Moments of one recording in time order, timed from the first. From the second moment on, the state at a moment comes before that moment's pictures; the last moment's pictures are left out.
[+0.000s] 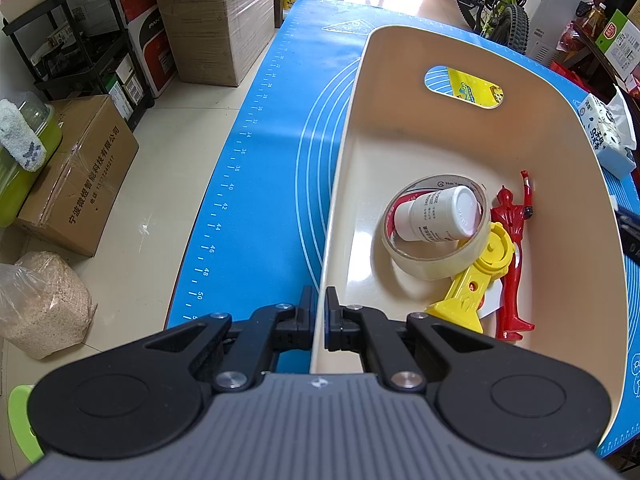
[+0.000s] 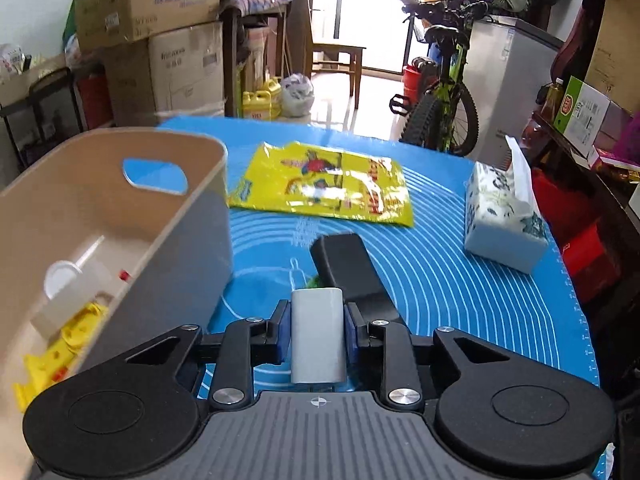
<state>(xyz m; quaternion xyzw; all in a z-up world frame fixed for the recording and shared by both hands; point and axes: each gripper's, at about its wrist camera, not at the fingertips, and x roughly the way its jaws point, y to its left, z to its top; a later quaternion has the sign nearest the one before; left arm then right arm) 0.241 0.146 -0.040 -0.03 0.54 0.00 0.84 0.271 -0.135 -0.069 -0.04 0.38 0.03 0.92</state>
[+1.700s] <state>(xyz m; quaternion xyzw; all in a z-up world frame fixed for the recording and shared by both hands) 0.242 0.144 -0.041 -0.02 0.54 0.00 0.84 0.256 -0.036 -0.016 -0.05 0.38 0.13 0.91</state>
